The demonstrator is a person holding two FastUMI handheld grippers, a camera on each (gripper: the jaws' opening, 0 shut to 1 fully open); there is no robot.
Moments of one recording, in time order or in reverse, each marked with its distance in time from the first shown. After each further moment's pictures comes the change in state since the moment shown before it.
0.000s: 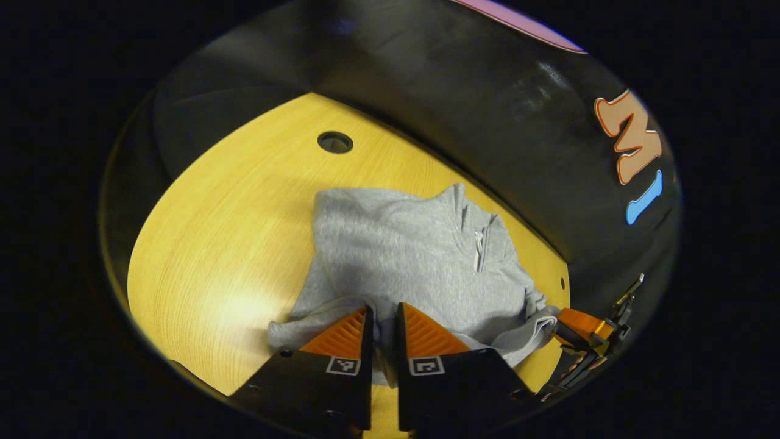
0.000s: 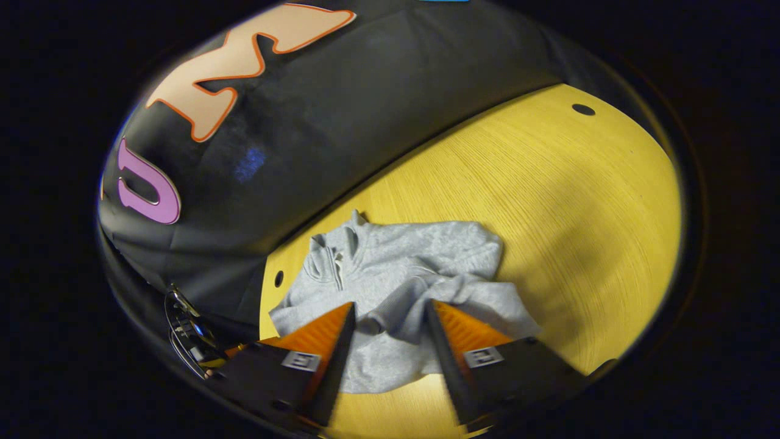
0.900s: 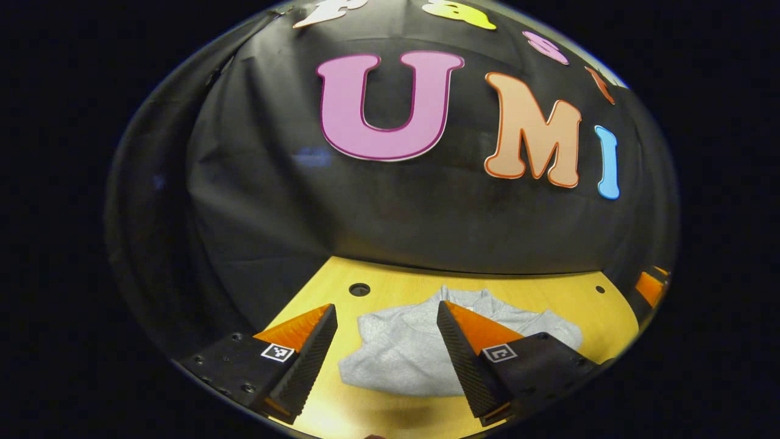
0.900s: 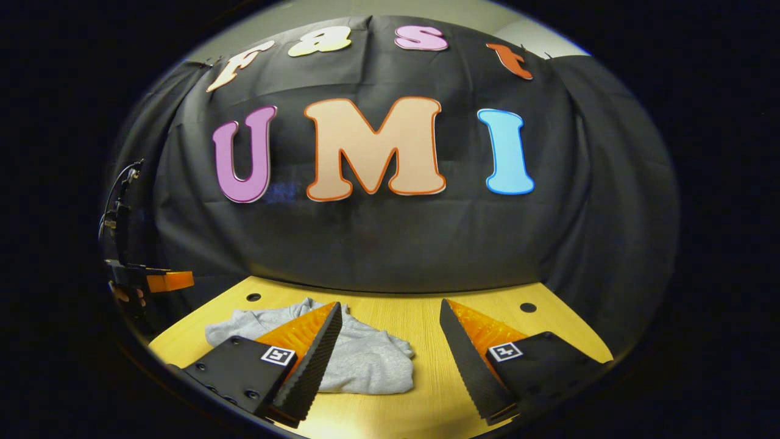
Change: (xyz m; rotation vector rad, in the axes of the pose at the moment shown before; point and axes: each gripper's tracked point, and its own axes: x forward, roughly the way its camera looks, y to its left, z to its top) left arm -0.178 -0.066 0.046 0.444 -0.648 0.228; right arm -0.217 0.019 0.068 -0.605 -0.662 -0.042
